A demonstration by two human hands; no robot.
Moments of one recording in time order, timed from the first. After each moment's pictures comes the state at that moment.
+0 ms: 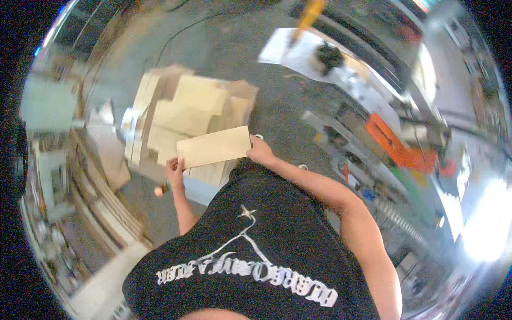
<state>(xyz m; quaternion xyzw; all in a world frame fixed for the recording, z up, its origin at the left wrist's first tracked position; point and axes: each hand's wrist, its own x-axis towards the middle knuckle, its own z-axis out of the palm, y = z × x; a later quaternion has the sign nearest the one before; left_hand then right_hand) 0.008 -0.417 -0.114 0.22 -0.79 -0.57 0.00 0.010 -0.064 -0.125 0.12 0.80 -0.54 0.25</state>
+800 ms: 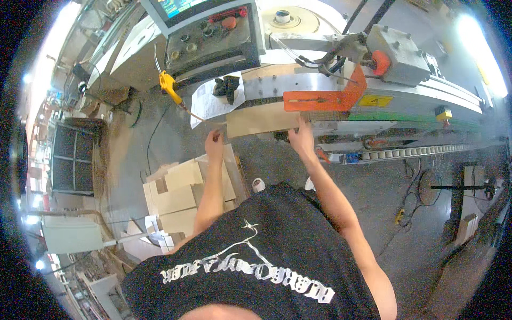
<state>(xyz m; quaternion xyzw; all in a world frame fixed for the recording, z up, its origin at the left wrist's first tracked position) -0.121 -0.026 -0.109 -0.25 -0.84 -0.48 -0.03 0.133 0.180 -0.058 0.43 0.78 -0.36 -0.29</state>
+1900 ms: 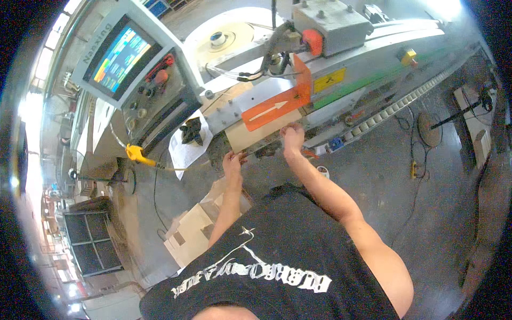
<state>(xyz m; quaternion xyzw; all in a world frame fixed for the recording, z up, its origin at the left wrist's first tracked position) -0.016 0.099 -0.078 -0.16 -0.67 -0.62 -0.37 0.149 0.229 -0.096 0.47 0.15 -0.66 -0.57</state>
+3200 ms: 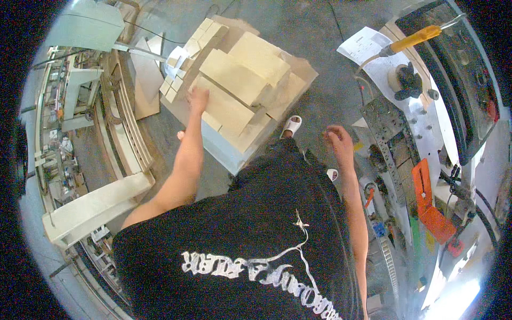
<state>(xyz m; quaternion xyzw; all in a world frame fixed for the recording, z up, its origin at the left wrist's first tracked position) -0.116 -0.496 -0.190 0.23 -0.97 -0.02 -0.05 0.009 0.042 -0.099 0.20 0.67 -0.69 0.19</state>
